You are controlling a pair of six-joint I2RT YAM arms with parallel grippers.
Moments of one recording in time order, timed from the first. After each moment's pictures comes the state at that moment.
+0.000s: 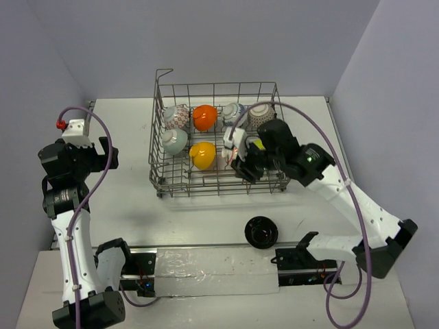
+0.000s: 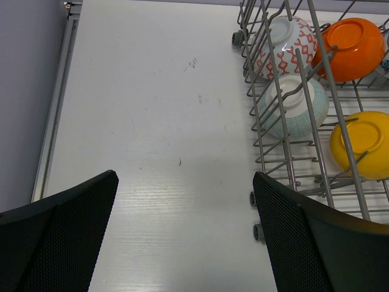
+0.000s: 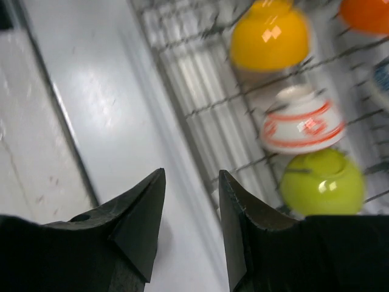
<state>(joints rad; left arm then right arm) 0.34 0.79 0.92 -0.49 0.37 0.05 0.71 1.22 1.41 -0.86 -0.30 -0.40</state>
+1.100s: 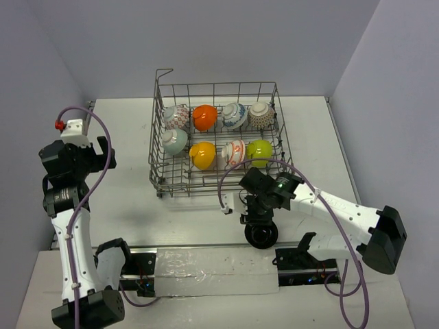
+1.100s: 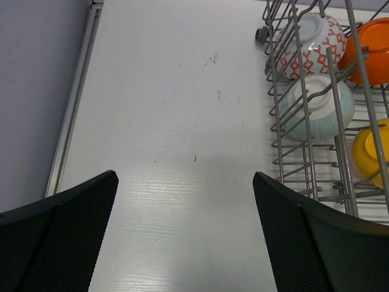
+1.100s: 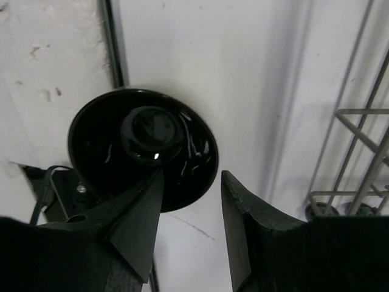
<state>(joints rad) 0.34 0.80 0.92 -0.50 0.29 0.05 0.91 1.16 0.90 -1.04 -0.19 -0.64</state>
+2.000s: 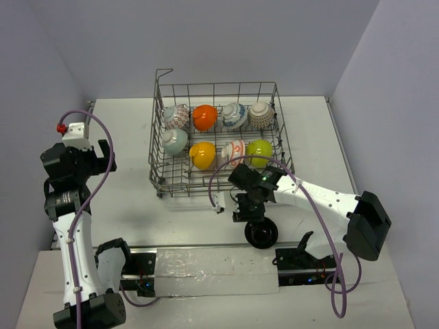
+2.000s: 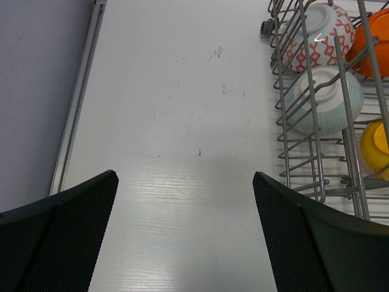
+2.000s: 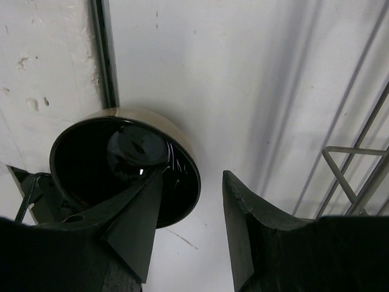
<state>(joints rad) 0.34 0.77 0.89 -0.50 0.27 0.07 0.91 1.33 0.97 -1.01 -0.20 -0.71</state>
